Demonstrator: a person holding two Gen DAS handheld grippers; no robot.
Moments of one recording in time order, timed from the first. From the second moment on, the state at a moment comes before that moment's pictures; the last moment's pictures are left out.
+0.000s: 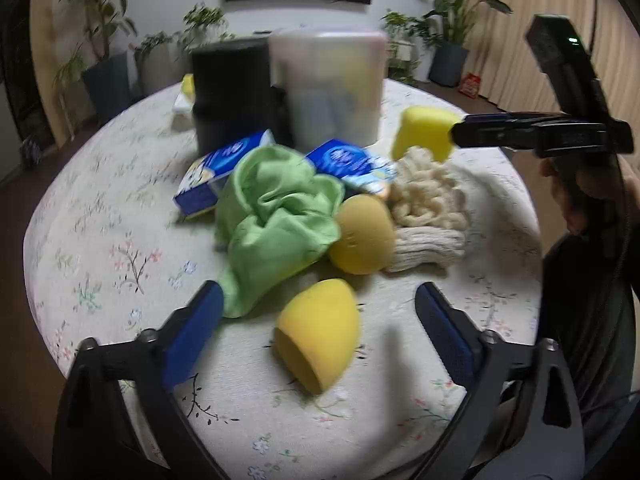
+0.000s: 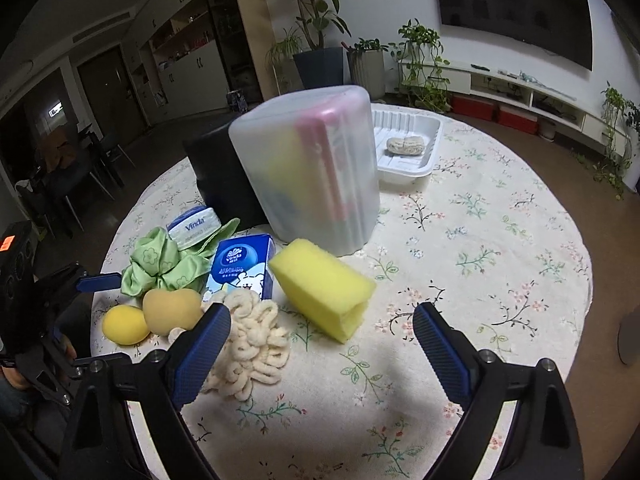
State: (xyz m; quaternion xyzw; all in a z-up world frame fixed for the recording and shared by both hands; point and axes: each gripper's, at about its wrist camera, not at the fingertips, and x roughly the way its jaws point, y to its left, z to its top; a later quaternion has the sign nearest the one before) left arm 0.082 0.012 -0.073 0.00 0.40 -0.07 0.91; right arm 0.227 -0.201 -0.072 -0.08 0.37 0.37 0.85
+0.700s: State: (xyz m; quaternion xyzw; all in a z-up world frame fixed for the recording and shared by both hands) left arm 0.054 0.007 -0.079 -0.01 0.39 -0.04 0.92; right arm 0.237 -0.187 -0.090 -0.06 0.39 0.39 0.83
